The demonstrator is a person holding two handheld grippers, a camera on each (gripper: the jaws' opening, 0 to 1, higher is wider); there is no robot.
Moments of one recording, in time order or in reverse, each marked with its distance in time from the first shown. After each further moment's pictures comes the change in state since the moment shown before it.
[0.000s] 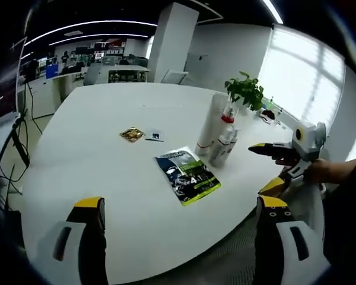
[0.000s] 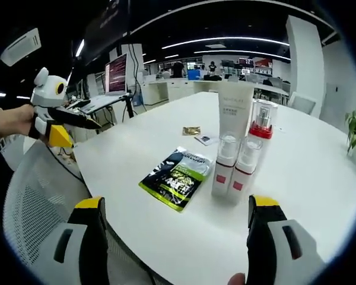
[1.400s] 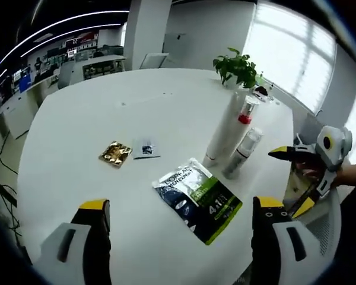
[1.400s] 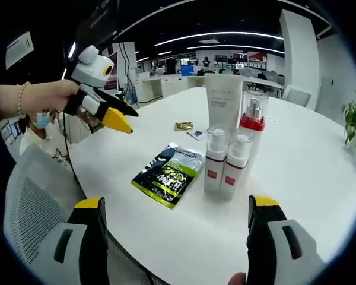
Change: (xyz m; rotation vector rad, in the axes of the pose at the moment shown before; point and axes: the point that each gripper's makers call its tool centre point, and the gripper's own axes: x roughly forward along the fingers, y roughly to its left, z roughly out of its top) left arm 0.111 0.027 0.049 0.151 0.179 -0.088; right arm 0.003 -0.012 -0.007 0.043 0.033 -0.028
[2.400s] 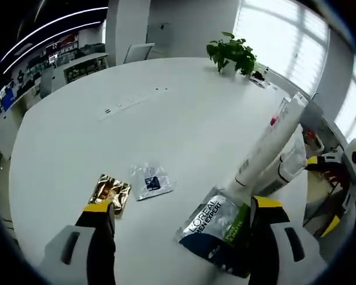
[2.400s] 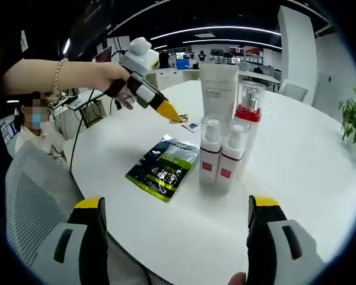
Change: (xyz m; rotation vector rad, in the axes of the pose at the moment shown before) left arm 0.085 0.036 0.054 0.111 0.078 -0.046; right arm 0.002 -0.005 -0.010 0.011 0.052 -0.028
